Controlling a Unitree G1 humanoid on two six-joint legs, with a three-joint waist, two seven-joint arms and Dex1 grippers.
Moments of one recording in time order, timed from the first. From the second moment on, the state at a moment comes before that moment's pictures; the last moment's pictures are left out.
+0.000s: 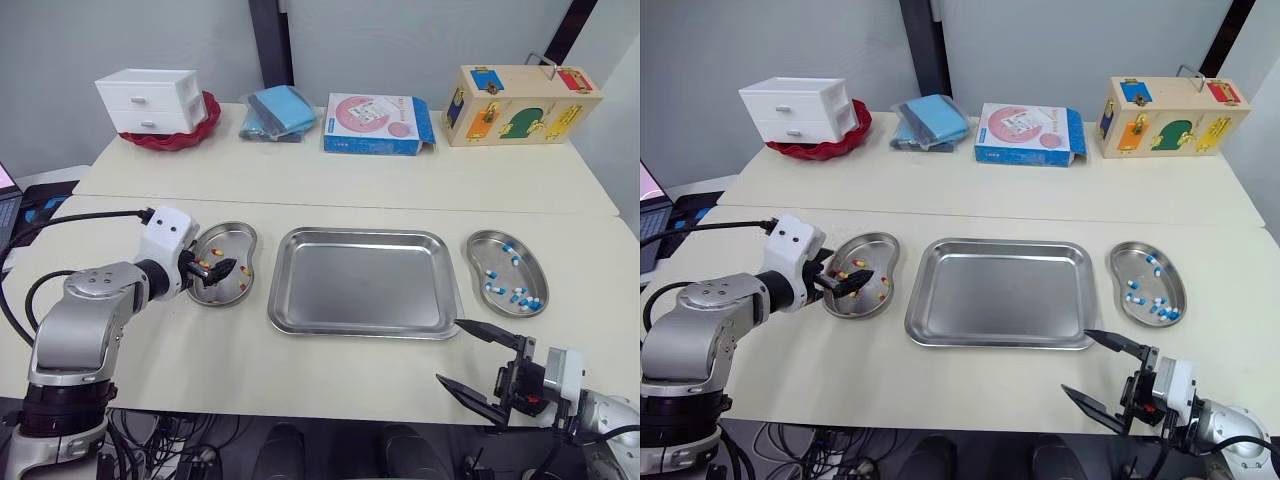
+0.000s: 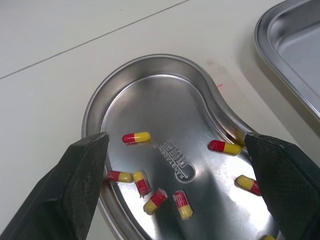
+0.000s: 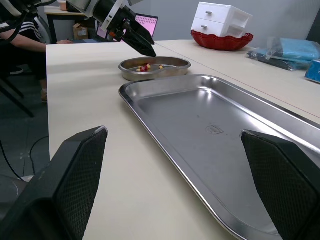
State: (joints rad) left arm -0.31 0.74 0.20 -0.26 -0.22 0.92 -0.62; right arm 0.38 -0.57 -0.12 -0.31 0.54 -0.28 1.09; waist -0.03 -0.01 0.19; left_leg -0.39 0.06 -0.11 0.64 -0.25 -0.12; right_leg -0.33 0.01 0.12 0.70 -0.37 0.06
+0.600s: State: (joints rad) left arm -0.31 0.67 0.33 -0.23 -0.44 0.97 -0.63; right arm 0.38 -0.57 -0.13 -0.31 0.53 -0.28 1.07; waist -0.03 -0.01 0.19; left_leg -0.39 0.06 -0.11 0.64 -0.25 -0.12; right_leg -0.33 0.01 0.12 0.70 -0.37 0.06
